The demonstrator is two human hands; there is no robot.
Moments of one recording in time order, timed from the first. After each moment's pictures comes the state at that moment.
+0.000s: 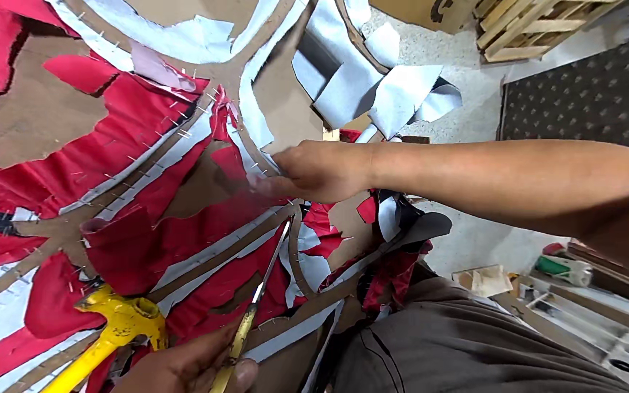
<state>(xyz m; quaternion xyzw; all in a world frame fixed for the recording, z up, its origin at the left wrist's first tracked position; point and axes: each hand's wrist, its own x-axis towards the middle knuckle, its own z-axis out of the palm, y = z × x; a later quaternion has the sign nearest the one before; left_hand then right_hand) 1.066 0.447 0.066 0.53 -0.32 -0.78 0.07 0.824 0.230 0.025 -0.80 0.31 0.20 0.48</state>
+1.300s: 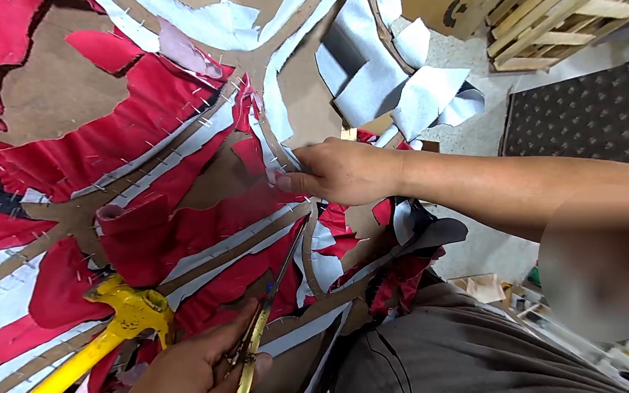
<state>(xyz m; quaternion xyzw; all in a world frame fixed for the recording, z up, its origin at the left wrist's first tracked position) 1.065 0.447 0.049 0.52 -0.44 -0.73 -0.05 0.826 0.234 0.026 -0.78 0.36 0.24 0.46</state>
